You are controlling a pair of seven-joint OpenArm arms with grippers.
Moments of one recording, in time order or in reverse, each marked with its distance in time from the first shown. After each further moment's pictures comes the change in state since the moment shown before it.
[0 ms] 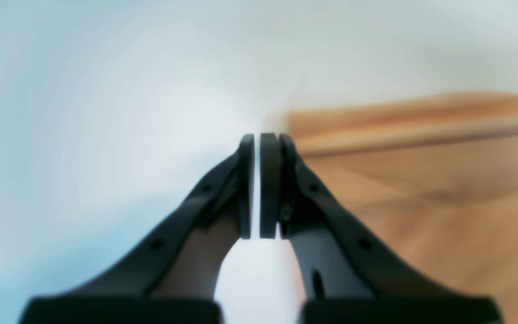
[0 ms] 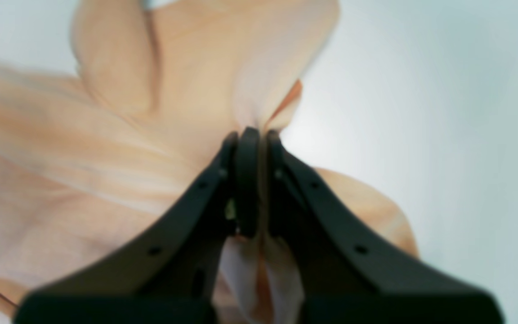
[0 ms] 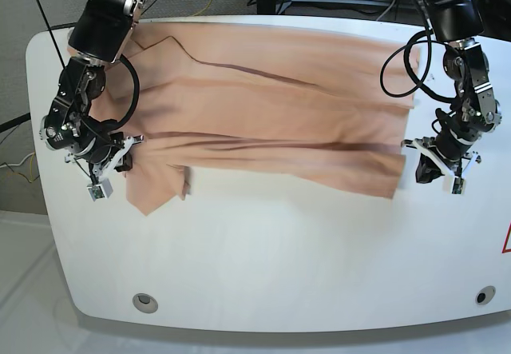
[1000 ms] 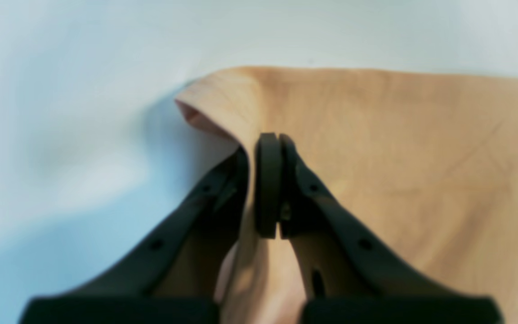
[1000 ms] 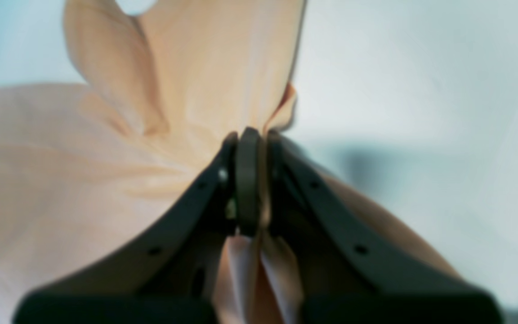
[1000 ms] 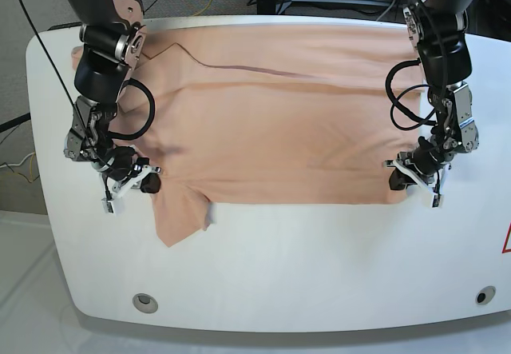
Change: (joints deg) left arm -15.2 3.1 2.4 -28.3 0.9 -3.3 -4.3; right arm 14.3 0.8 0.1 -37.5 -0.3 0.1 22.4
